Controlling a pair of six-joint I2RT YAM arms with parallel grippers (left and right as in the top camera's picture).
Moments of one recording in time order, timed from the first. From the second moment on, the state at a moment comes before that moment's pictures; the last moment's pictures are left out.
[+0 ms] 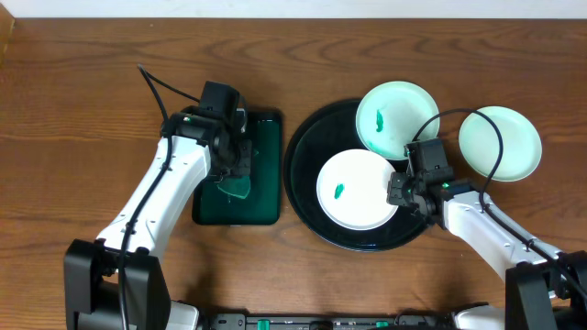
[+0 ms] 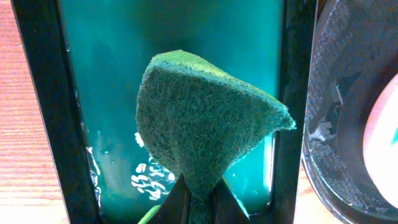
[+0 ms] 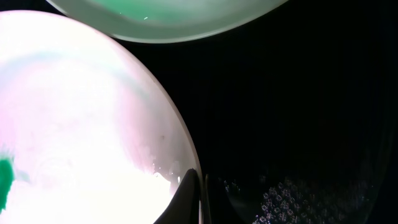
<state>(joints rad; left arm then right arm) -0.23 1.60 1.19 -0.94 0.08 -0.19 0.25 1.50 0.68 -0.34 -0.02 0.40</state>
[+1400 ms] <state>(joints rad) -0.23 1.60 1.19 -0.92 0.07 -0.19 0.25 1.50 0.68 -0.29 -0.01 0.35</state>
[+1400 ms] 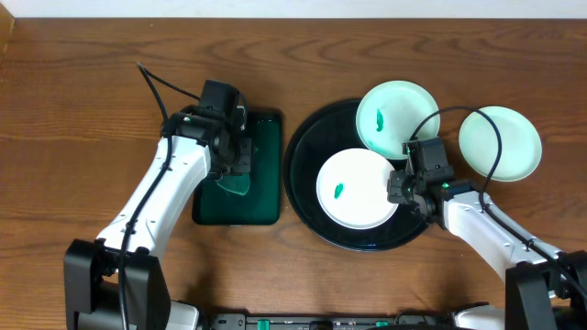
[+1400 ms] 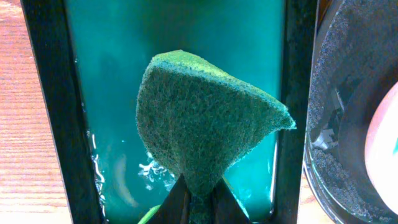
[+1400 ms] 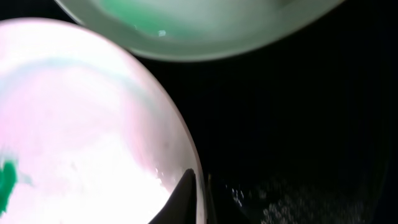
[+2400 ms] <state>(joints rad) -0.23 1.60 1.19 -0.91 0.06 -0.19 0.25 1.50 0.68 -0.29 -0.01 0.33</state>
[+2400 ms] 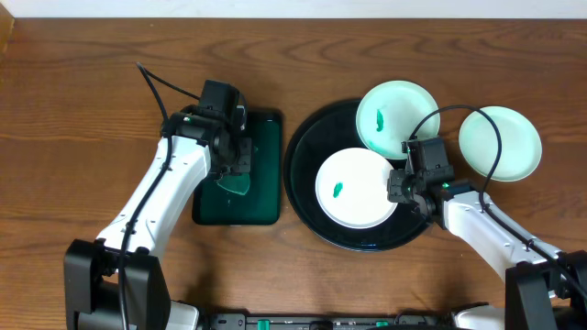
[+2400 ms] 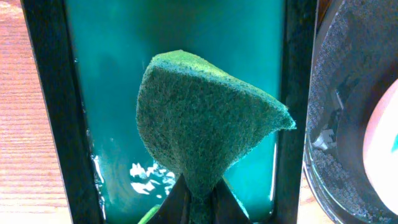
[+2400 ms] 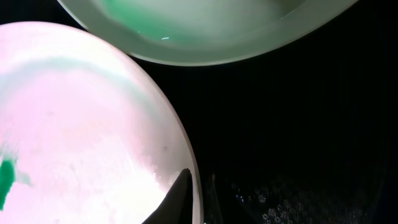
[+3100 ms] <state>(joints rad) -0.23 1.60 1.19 -0.89 -0.02 -0.21 0.25 1.53 0.68 -0.27 -0.05 0.33</state>
